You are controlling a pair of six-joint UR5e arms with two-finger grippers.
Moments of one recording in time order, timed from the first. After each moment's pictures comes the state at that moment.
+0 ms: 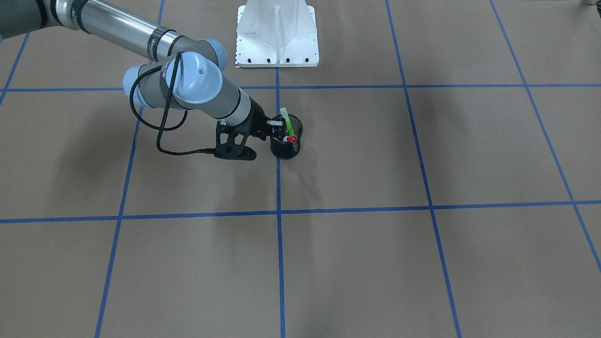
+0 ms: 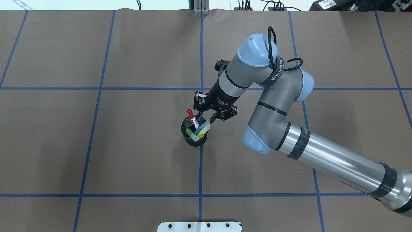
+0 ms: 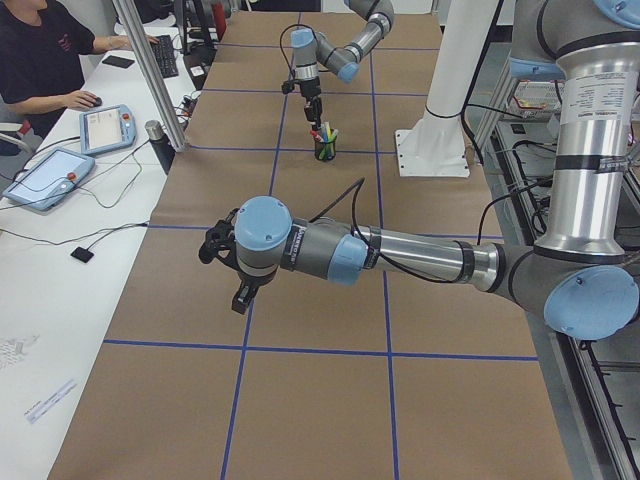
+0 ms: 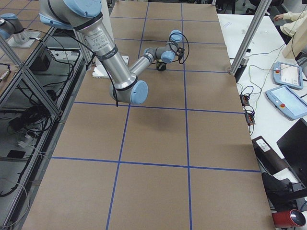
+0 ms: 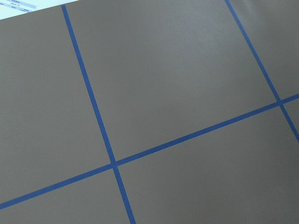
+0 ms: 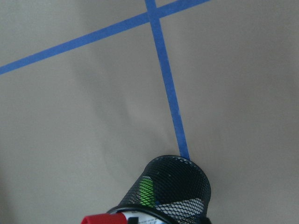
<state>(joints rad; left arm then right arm) -1.65 -1.58 -1.71 -1.72 -2.53 0.17 0.63 -0.85 1.47 -1.15 2.30 1.51</state>
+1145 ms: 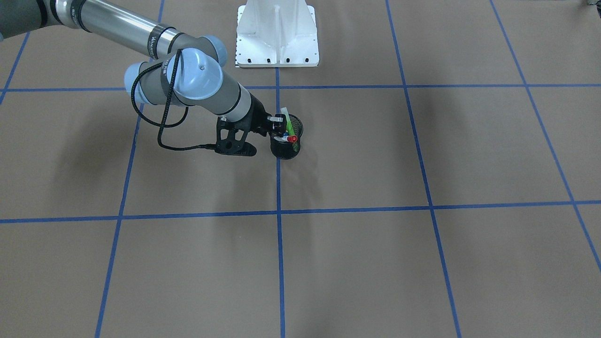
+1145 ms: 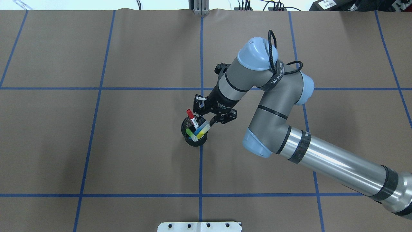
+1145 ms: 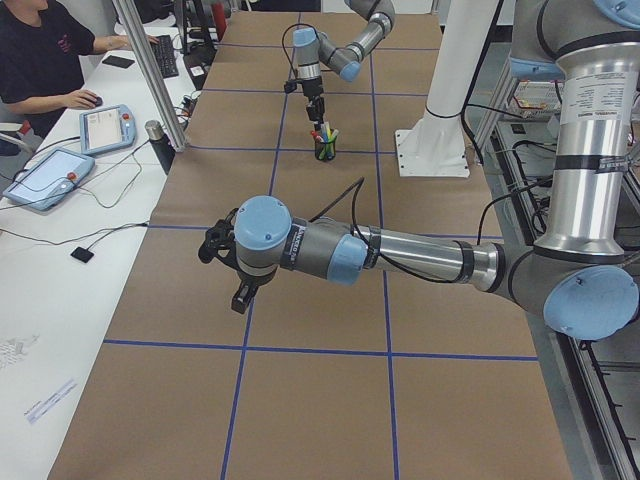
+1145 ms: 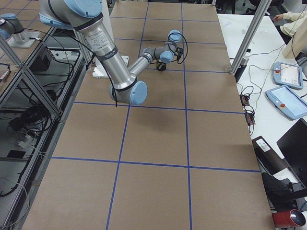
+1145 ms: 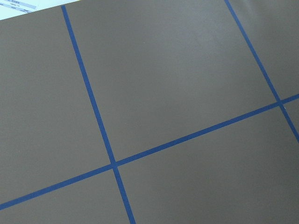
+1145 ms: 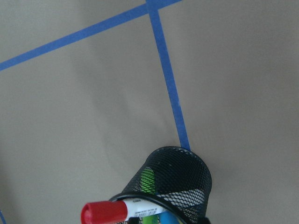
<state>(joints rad) -1.65 -1.58 -1.71 -1.72 -2.53 0.17 0.62 -0.86 1.49 -1.15 2.30 1.54</state>
